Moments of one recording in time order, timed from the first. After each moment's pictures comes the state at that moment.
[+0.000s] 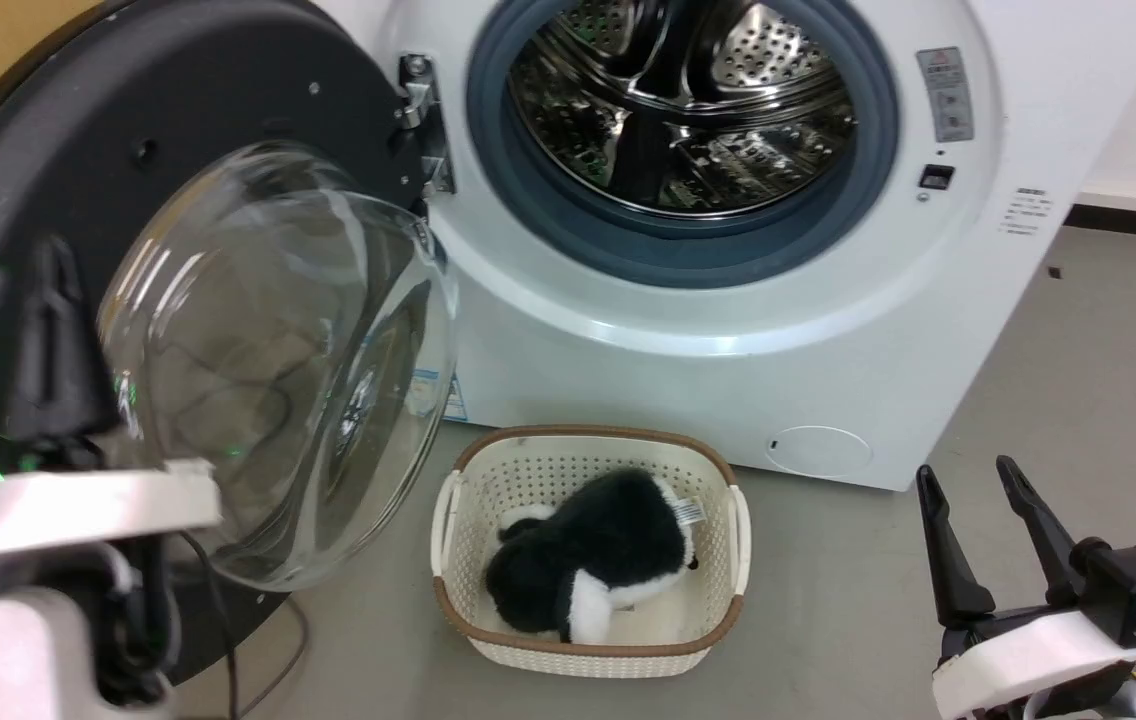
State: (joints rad) left arm -0.23 0.09 0.18 -0.20 -0.21 -0.03 -0.10; right arm -0.01 -0.05 -0.04 0.01 0.11 0.13 -0.10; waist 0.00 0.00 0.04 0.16
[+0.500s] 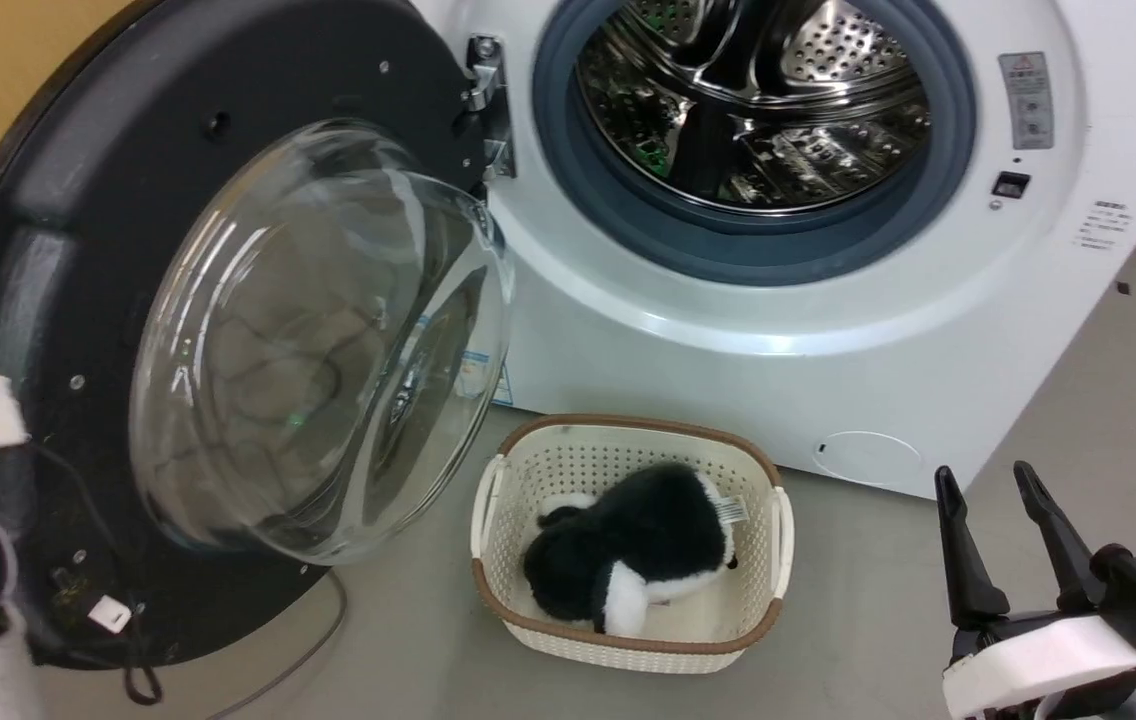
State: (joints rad) left arm -0.37 0.19 0.35 -0.18 -0.42 -0.03 -0.06; right arm -0.01 -0.05 -0.06 0.04 0.15 0.13 -0.13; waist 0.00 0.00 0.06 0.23
